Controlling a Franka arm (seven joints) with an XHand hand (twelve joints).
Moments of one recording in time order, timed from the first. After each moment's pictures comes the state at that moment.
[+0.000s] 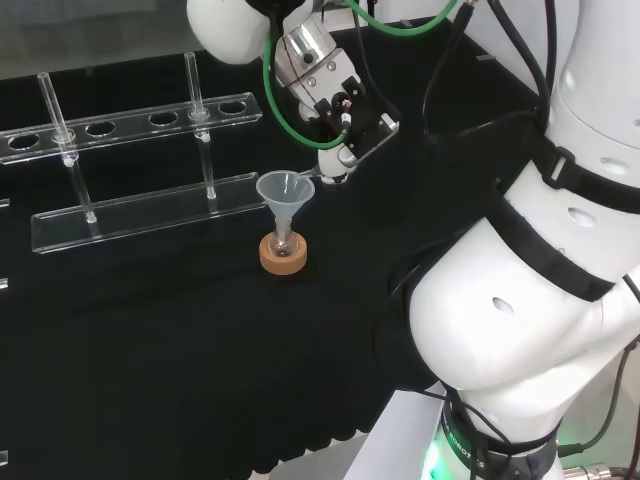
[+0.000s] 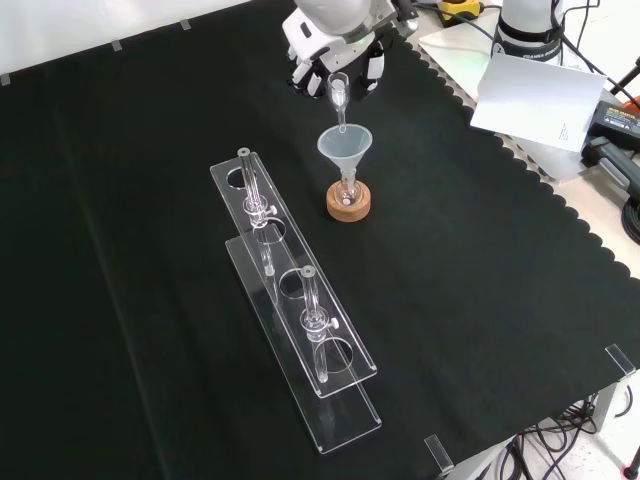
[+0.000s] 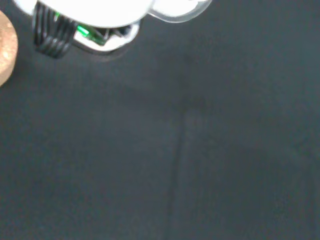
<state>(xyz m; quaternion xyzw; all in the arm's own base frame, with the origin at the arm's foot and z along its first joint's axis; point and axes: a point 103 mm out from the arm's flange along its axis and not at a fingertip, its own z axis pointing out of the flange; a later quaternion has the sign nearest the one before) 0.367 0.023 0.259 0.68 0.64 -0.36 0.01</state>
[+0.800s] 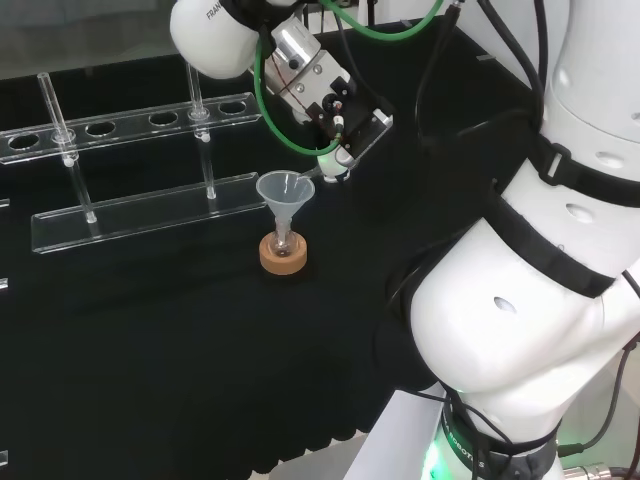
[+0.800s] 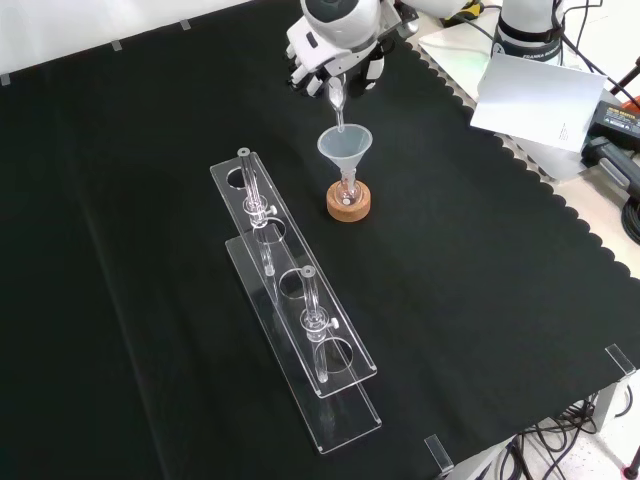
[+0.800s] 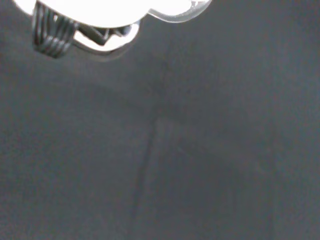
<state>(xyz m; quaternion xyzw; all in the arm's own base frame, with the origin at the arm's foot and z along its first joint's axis) 0.370 0.027 0.263 0.66 0.63 -0.39 0.06</state>
